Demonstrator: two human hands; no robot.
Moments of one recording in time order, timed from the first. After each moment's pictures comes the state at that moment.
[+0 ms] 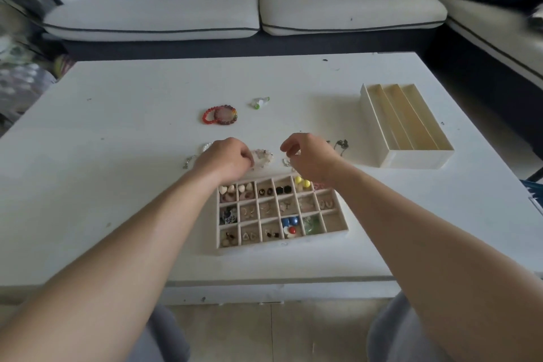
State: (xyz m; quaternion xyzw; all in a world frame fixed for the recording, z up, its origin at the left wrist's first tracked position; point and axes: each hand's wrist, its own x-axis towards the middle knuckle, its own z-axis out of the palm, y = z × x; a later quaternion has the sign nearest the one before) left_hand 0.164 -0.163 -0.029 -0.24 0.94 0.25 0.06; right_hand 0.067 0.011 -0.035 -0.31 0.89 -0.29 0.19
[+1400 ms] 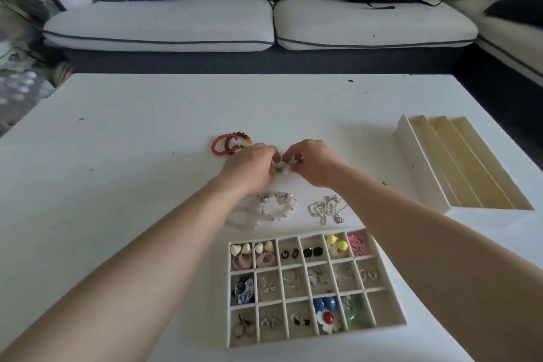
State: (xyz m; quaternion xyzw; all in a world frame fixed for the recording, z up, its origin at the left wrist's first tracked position) left_hand 0.063 -0.228 -0.076 -0.12 0.98 0.16 0.02; right_hand -0.039 -0.085 -0.080 -0.36 0.90 -0.21 0.14
